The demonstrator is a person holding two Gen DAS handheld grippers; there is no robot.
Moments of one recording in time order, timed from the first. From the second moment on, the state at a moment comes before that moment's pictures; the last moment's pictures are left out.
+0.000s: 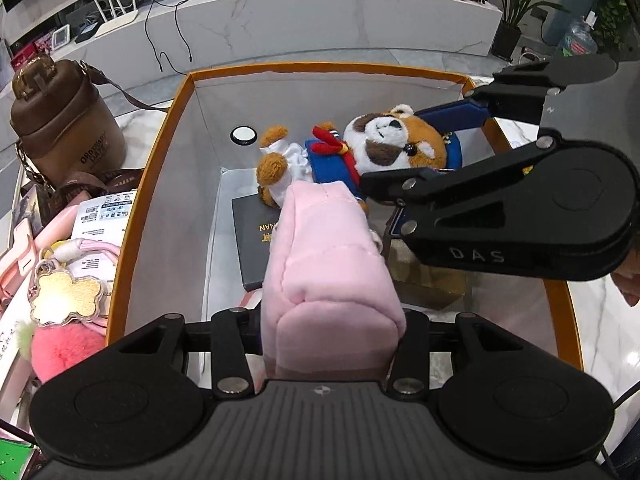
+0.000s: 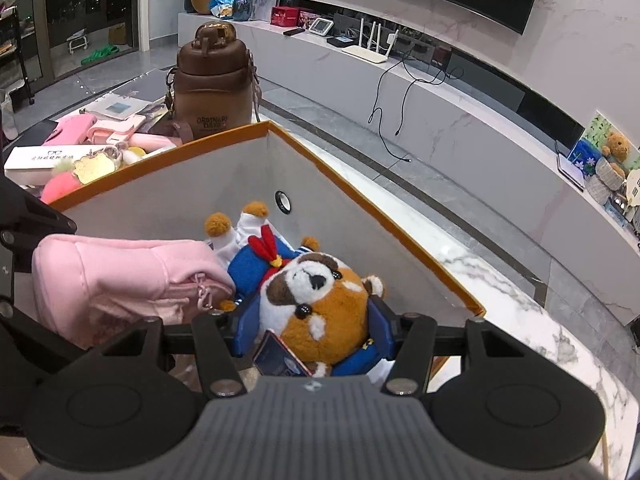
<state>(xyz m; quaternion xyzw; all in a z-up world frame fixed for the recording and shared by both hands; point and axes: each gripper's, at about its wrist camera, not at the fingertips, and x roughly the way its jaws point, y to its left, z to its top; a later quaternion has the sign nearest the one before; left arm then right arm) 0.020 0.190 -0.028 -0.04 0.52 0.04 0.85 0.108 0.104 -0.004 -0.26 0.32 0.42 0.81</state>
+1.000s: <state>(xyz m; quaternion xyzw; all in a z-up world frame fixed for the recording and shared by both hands) 0.022 0.181 0.015 -0.03 0.47 0.07 0.88 0.112 0.059 0.040 -0.18 0.29 0.41 0.85</state>
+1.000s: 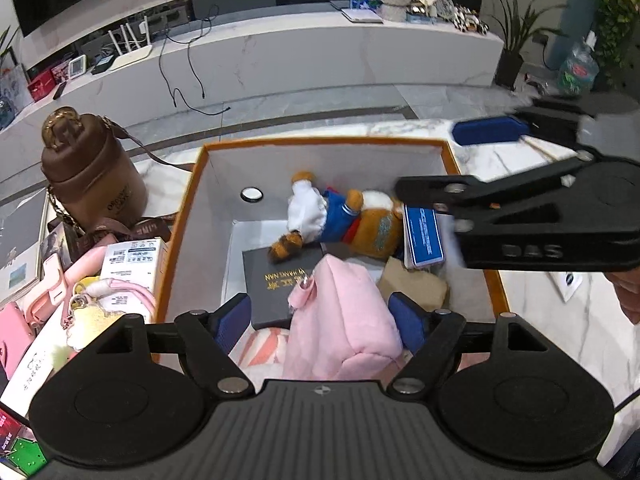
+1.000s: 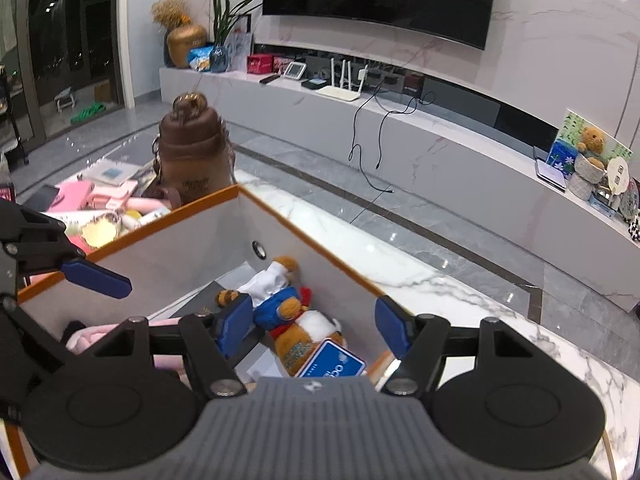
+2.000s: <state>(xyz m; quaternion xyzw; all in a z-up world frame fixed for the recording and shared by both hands) 0.058 0.068 0.031 0.01 0.42 -0.04 0.91 0.142 -0.102 0.028 -0.16 0.34 0.29 0.88</state>
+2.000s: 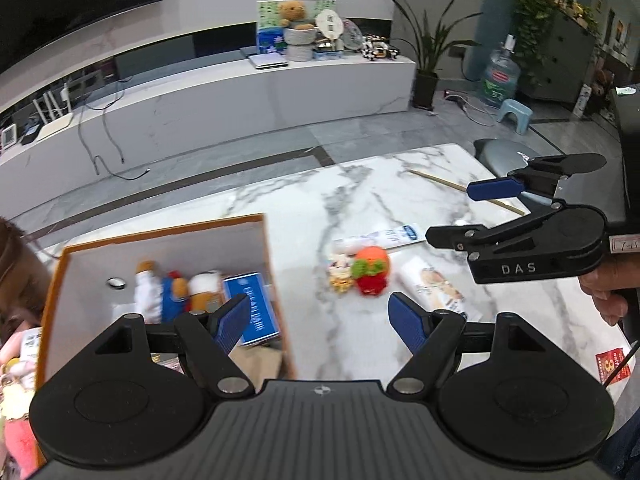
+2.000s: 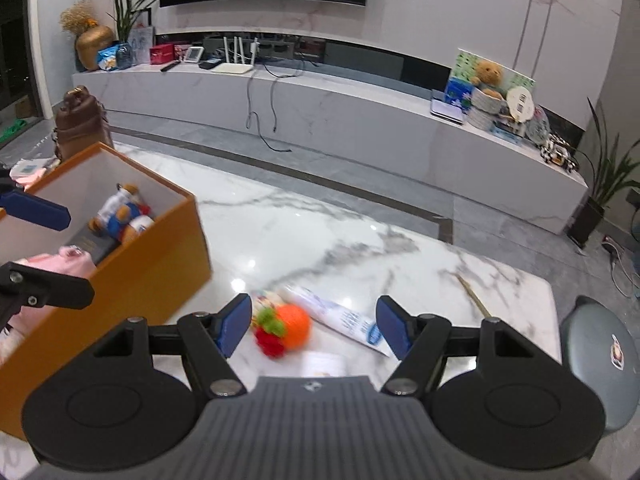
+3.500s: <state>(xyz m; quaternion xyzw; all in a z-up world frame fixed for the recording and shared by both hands) 0.161 0.029 -0.078 -0.22 0.47 -0.03 0.85 0.149 -0.121 -0.081 -0.19 0.40 0.29 0.85</state>
